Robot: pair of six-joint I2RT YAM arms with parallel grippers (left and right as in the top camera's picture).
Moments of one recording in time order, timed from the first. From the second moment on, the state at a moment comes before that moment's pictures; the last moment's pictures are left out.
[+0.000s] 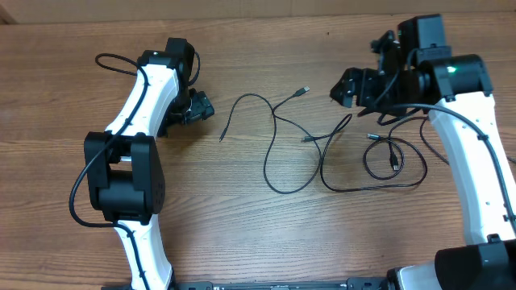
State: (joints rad) left arm -0.11 2.13 1.72 -1.16 -0.09 -0.60; right arm 0.14 1.63 1.68 -1.19 -0.33 0.25
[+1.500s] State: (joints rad) left arm -0.11 2.13 1.72 -1.16 -0.09 -0.60; right arm 0.46 1.85 1.31 -0.54 -0.22 0.23
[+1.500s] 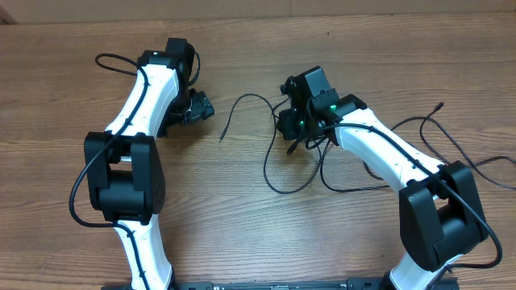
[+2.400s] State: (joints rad) left arm -0.11 2.13 1.72 -1.16 -0.09 -0.60; right arm 0.49 1.85 1.28 -0.59 -0.18 0.24
